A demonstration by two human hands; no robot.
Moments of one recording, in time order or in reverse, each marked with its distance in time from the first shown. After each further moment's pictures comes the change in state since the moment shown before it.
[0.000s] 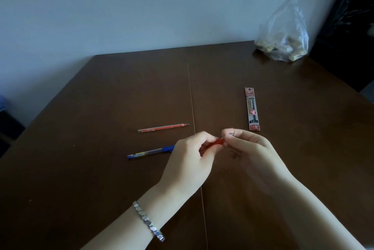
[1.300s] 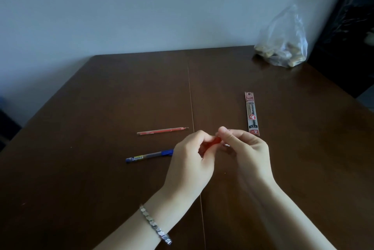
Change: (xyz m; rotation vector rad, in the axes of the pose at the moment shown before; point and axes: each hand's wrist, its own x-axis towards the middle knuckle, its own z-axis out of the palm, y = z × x) left_hand 0.004 -0.003 0.007 -0.061 0.162 0.049; right_hand 0.008 0.001 0.026 0.107 0.275 -0.127
